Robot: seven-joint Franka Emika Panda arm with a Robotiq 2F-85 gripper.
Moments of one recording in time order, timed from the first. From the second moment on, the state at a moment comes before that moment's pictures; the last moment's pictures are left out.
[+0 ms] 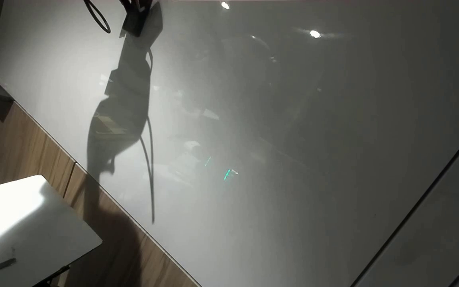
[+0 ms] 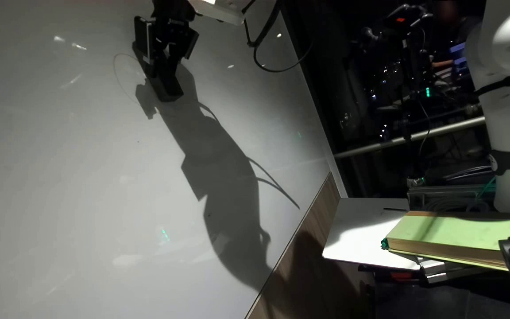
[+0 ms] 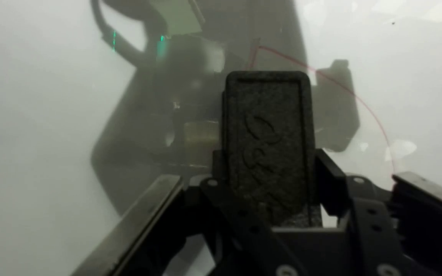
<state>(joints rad) -0.09 -0.39 0.43 -2.13 -0.31 2.64 0.54</state>
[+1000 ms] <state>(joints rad) -0.14 -0.28 0.43 -2.32 -0.48 2.70 0.68</state>
